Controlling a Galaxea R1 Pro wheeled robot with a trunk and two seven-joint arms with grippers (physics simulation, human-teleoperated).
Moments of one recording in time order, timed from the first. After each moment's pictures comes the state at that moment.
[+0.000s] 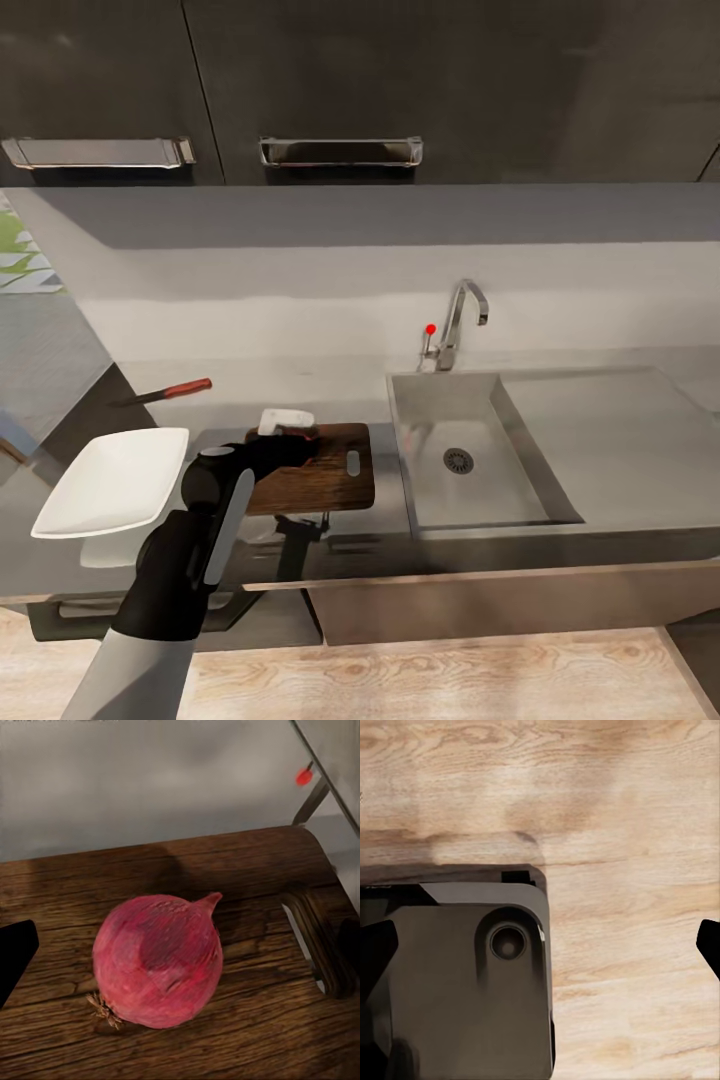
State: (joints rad) left arm -0.61 -0.10 -0.15 -1.55 0.07 0.94 0.00; right arm -0.25 -0.01 0.14 -0.03 -0.16 -0.31 -0.09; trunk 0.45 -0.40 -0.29
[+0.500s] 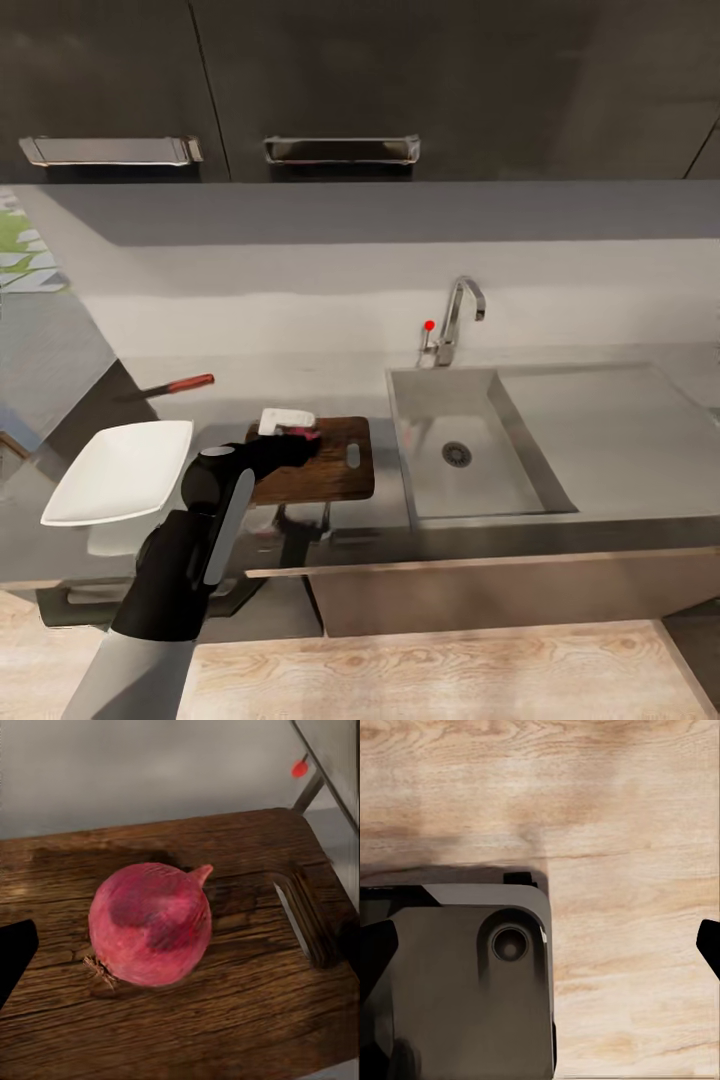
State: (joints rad) left arm -0.61 -0.10 -0.15 -1.55 0.07 0.94 0.00; right arm -0.25 -0.01 0.14 -0.03 -0.16 -0.31 -0.09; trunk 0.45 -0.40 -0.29
